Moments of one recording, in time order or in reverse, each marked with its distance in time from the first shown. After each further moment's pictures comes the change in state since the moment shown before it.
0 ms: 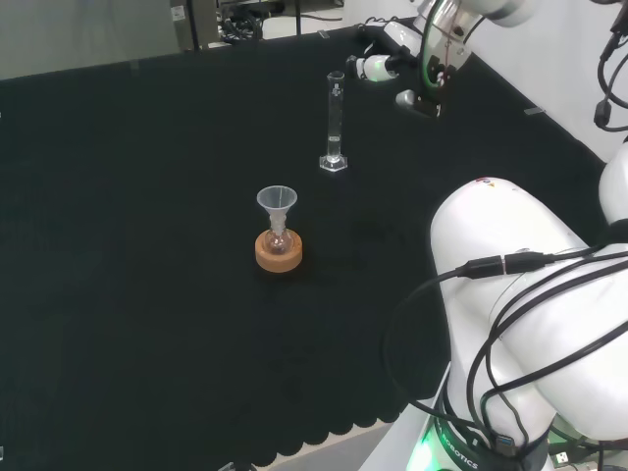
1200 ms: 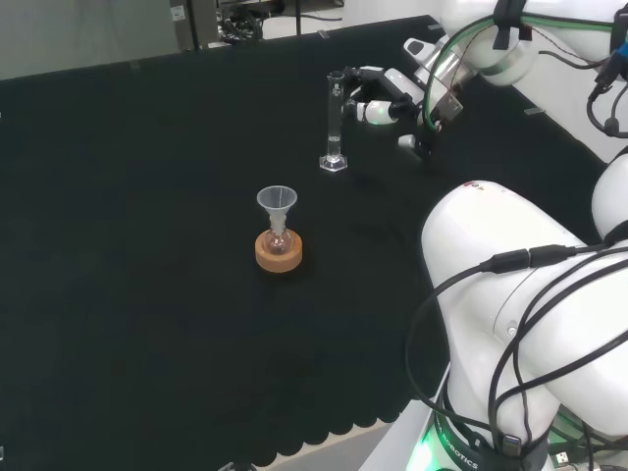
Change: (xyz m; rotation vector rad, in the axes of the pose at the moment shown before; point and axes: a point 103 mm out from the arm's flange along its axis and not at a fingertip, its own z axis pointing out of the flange) arm -0.055 0.016 0.076 0.023 0.223 -0.157
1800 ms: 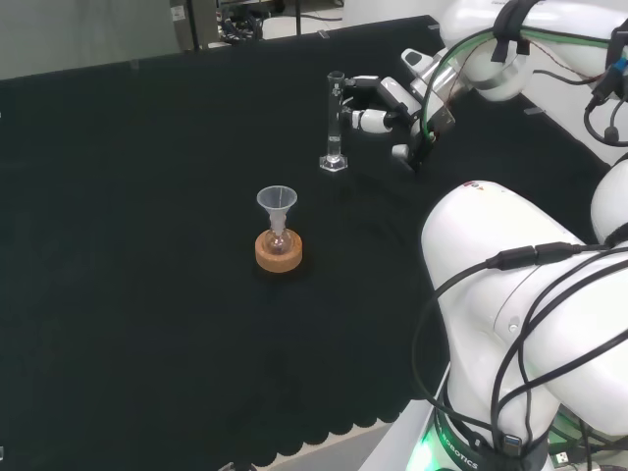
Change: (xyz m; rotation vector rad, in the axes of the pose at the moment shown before) arm -0.002 0.003 0.020 -0.032 0.092 -0.057
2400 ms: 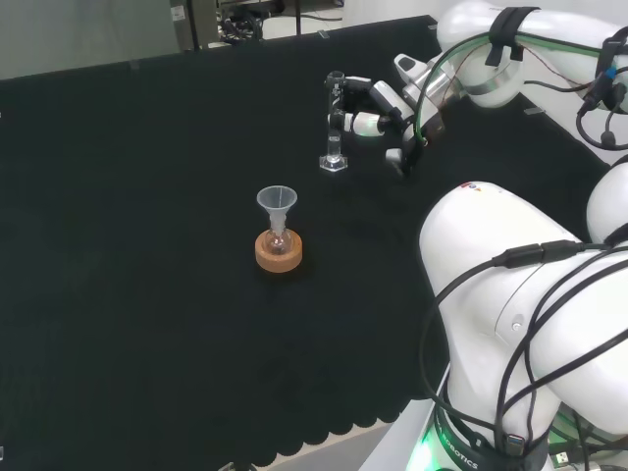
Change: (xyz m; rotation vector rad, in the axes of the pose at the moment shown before) arm 0.005 0.005 0.016 0.013 0.097 -0.064
